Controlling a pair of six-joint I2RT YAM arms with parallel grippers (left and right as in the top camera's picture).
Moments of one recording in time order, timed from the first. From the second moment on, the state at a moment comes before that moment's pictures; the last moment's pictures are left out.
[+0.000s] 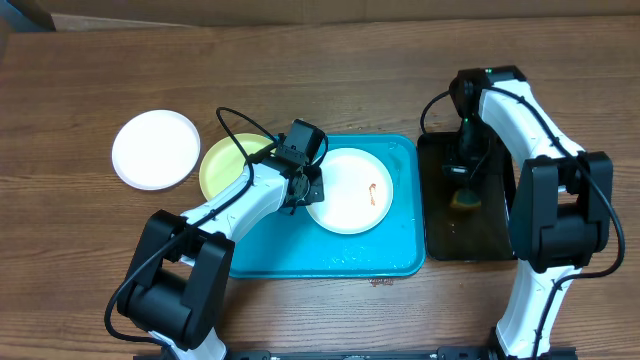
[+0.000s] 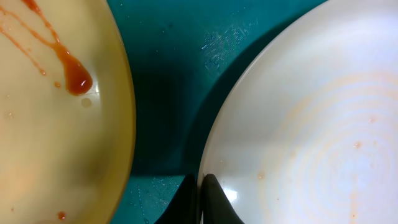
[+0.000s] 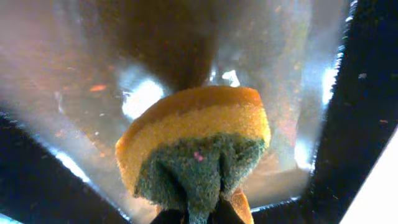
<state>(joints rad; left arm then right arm) -0.46 1.82 1.09 -0.56 -0.02 -0.53 0.11 2.13 1.68 -1.41 0.08 0.36</state>
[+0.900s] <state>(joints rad) -0.43 1.82 1.10 -0.56 0.07 -0.58 0.12 2.13 1.73 -1.46 0.09 0.36</state>
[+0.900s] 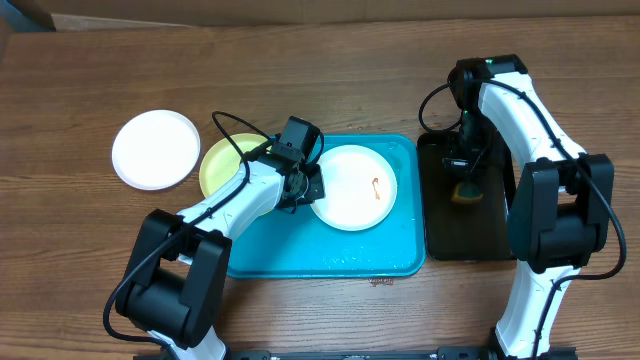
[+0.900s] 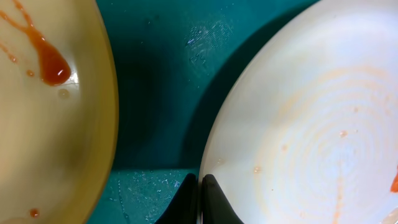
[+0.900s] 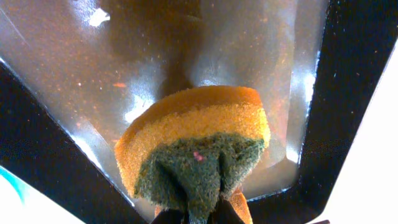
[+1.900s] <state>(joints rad) -0.43 1.82 1.10 -0.57 0.07 -0.58 0.61 2.13 1.80 -1.20 0.09 0.35</state>
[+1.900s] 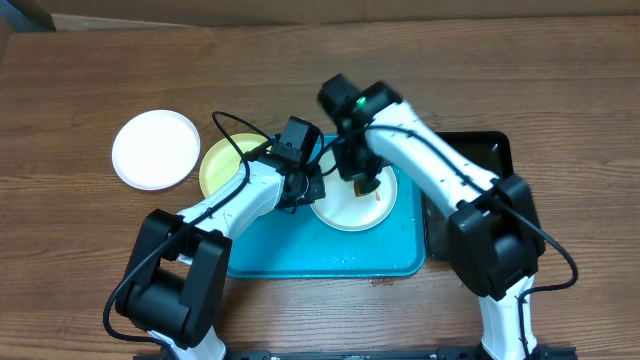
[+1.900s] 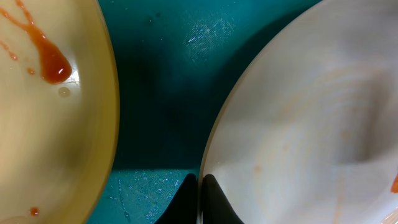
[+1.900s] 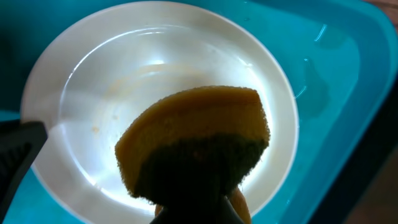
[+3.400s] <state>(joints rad) -0.43 1.82 1.10 -0.57 0.07 -0.58 0.46 2.13 1.62 -1.09 -0.10 0.44</state>
